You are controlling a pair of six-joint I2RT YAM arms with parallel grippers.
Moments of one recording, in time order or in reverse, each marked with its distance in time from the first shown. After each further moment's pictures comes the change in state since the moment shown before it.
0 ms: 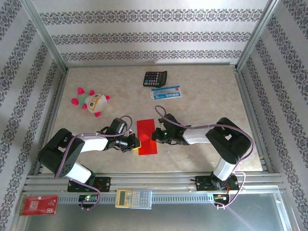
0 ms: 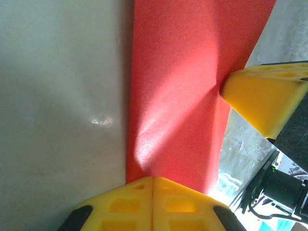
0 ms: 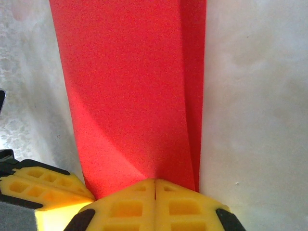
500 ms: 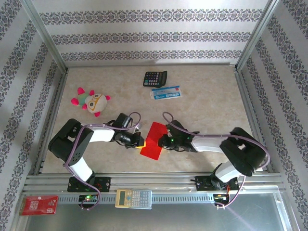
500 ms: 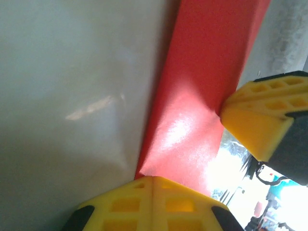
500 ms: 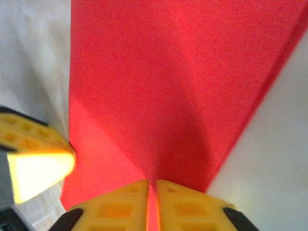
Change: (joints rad) left arm -0.006 0.159 0.180 -0.151 0.132 0.253; right arm 0.021 -0.238 -0.163 -0.121 0.074 0.042
